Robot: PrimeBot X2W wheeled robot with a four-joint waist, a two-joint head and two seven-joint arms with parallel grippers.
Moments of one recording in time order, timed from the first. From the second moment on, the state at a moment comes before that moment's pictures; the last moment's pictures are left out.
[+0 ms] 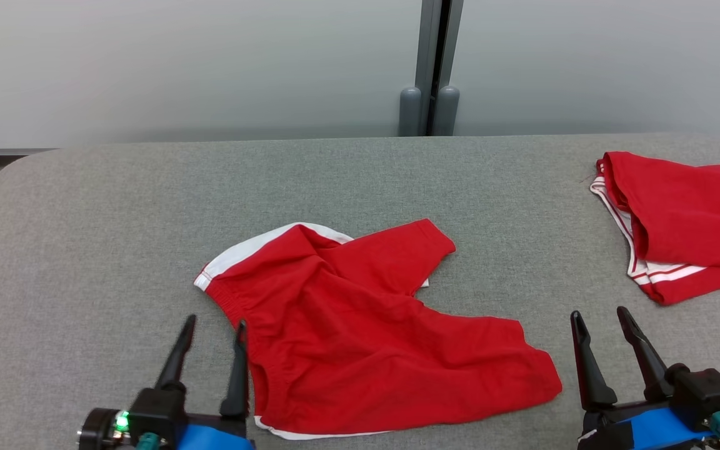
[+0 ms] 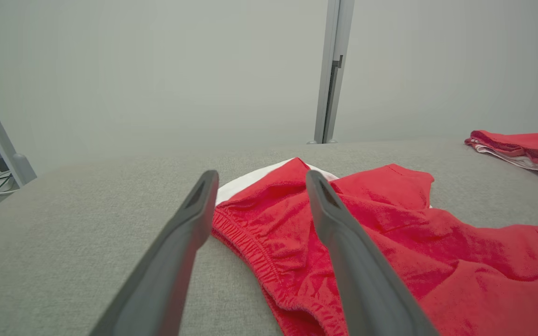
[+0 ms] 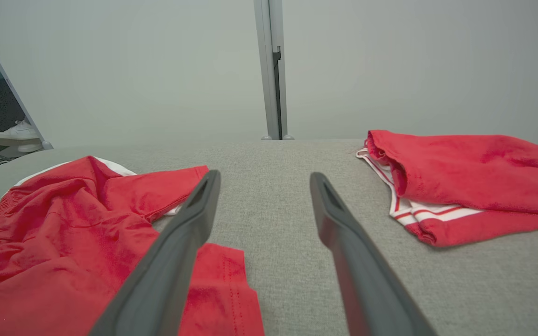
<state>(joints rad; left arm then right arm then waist) 0.02 0.05 -0.10 0.20 -0.06 -0.09 -0.26 0.01 -0.09 0.00 0.18 0.17 0.13 -0.26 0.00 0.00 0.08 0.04</state>
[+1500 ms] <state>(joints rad) 0.04 0.07 -0.14 0.41 -0.15 -0.13 -0.26 -0.01 -0.09 -0.02 0.31 0.20 0.13 -0.26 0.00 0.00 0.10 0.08</state>
